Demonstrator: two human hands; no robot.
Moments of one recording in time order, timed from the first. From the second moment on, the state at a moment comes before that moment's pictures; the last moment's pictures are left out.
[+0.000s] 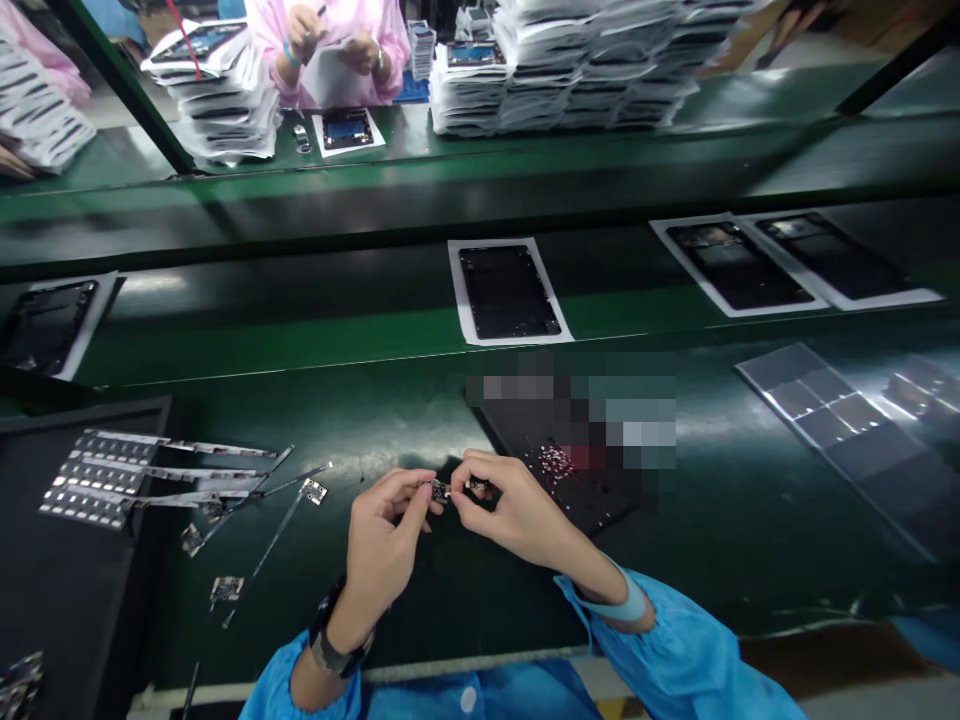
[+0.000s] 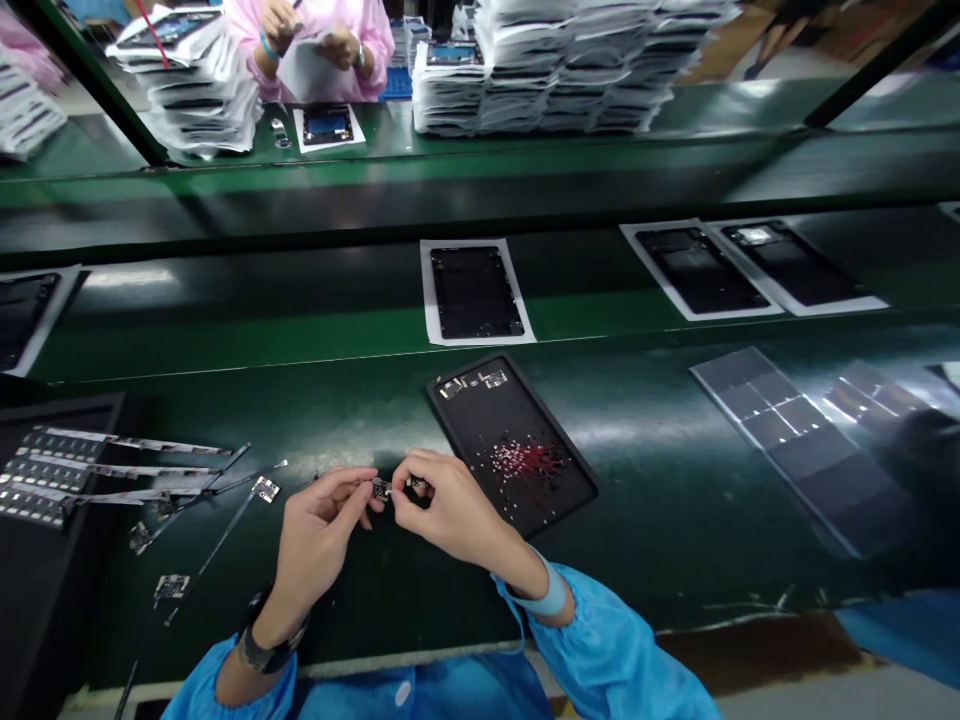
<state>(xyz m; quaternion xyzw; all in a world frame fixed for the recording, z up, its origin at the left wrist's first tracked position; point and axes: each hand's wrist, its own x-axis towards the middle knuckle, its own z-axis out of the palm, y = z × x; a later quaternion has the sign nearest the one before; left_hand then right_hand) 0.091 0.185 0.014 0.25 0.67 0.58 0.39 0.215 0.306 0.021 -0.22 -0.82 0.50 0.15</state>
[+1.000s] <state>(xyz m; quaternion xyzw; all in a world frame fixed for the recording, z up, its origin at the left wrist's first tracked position) 0.096 0.185 0.016 0.24 0.69 0.59 0.34 0.212 0.307 0.017 -0.23 -0.78 0.55 0.16</state>
